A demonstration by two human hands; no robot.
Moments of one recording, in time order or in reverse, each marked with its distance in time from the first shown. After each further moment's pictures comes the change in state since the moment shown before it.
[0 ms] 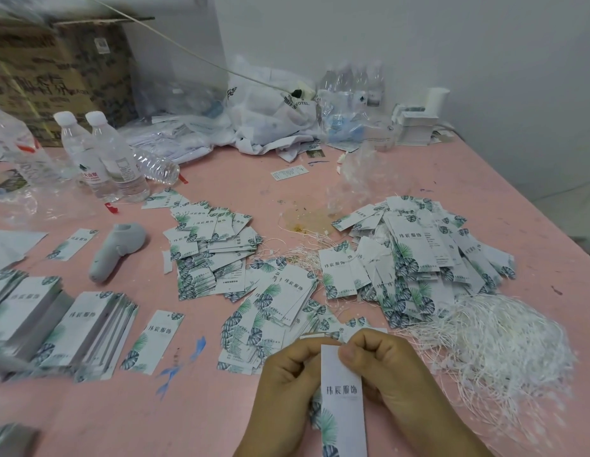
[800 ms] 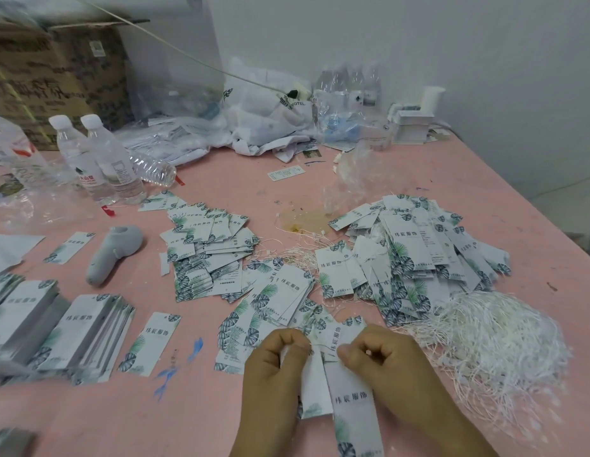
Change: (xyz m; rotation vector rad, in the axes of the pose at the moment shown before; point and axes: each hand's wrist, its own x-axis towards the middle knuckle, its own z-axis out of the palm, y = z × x) left_hand 0.006 -0.003 -0.007 0.105 0.257 0.068; right_hand 0.004 0.007 -0.021 -0.716 0.171 -0.233
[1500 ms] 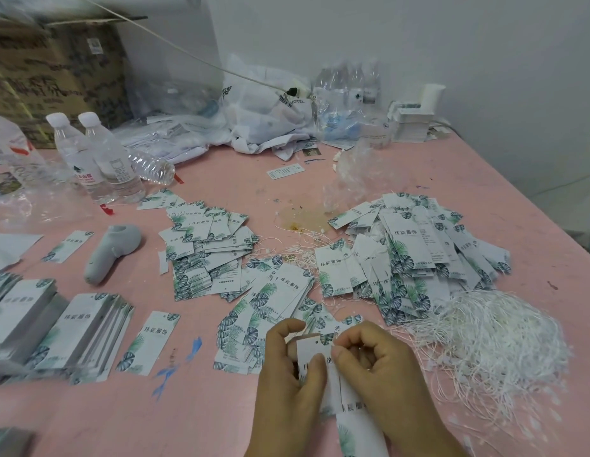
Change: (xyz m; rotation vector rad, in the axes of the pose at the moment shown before) left_hand -0.010 -0.014 0.006 0.248 -0.077 0.179; right_hand -0.007 -0.011 0.021 0.062 0.166 -0.047
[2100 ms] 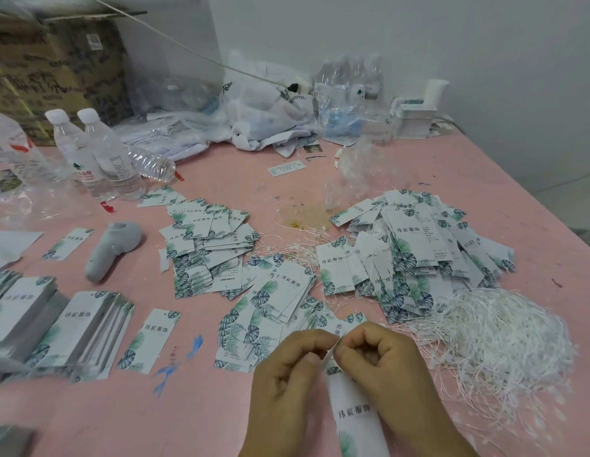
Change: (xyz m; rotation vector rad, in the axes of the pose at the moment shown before) left_hand 0.001 0.007 -0.006 -0.114 -0.072 0.115; right_hand 0.001 -0.001 -0.001 0.150 -0.076 0.112
